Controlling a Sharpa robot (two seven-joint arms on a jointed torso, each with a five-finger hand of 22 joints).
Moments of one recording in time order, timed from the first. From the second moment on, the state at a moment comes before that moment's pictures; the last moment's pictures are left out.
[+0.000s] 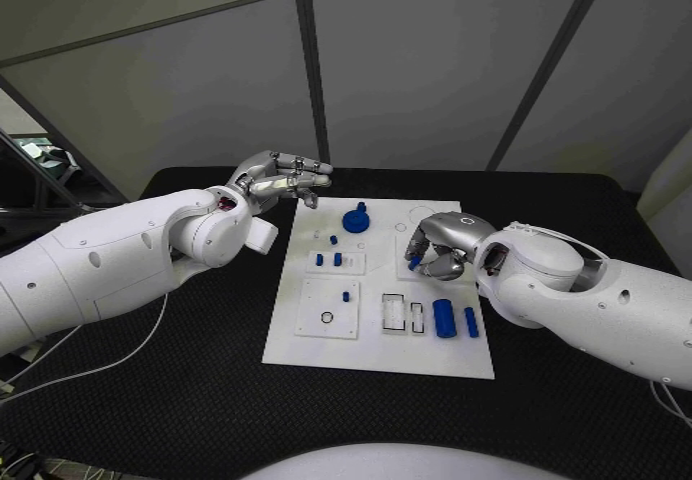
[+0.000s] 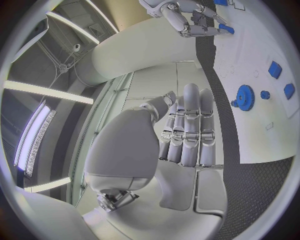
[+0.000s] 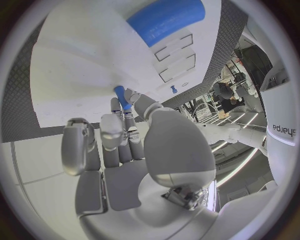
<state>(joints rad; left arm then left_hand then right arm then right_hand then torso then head) 1.15 -0.84 0.10 1.38 -0.21 -0.14 0.24 1.38 -0.15 0.50 -0.06 0.08 1.05 0.16 0.09 0.15 1.23 0.09 0.08 0.09 1.31 0.00 0.66 0.45 0.19 1.01 0.10 0.68 0.83 1.08 -0.76 0.09 1.59 -1.73 -0.13 -0.27 1.29 -0.07 0.43 -0.17 0.20 1.12 0.13 0.07 0.08 1.22 0.07 0.08 0.08 1.46 -0.02 1.16 0.92 0.06 1.46 0.09 1.40 1.31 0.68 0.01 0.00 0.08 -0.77</state>
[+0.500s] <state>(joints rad) 1.15 -0.84 0.10 1.38 -0.21 -0.13 0.24 1.38 -0.15 0.50 -0.06 0.08 1.05 0.16 0.09 0.15 1.23 0.09 0.08 0.09 1.31 0.00 0.66 0.45 0.19 1.01 0.10 0.68 0.83 1.07 -0.76 0.09 1.60 -1.74 -0.18 -0.28 1.30 -0.05 0.45 -0.18 0.21 1.18 0.11 0.09 0.09 1.28 0.05 0.09 0.09 1.46 -0.03 1.19 0.95 0.05 1.46 0.07 1.47 1.31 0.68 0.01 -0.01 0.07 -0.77</state>
